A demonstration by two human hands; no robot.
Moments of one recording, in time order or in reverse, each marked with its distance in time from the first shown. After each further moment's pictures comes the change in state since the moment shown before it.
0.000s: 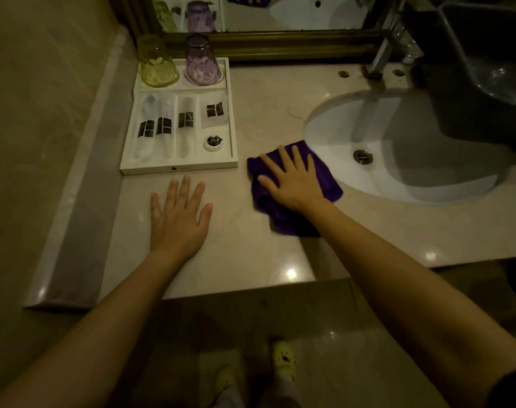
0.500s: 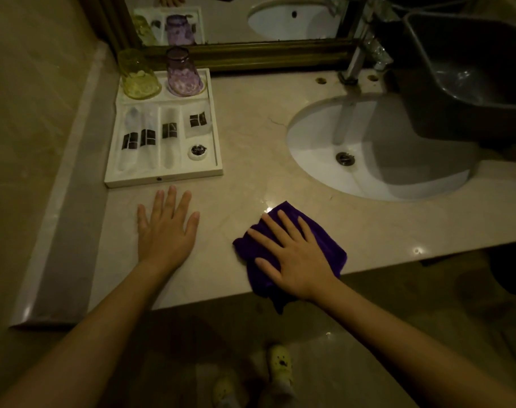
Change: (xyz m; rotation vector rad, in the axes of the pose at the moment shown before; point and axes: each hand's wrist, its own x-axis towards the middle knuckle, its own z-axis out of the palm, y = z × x) left_hand -0.002 0.004 -0.006 0.000 -0.017 -0.011; right_hand -0.136 -0.013 0.020 -0.015 -0.006 -0.166
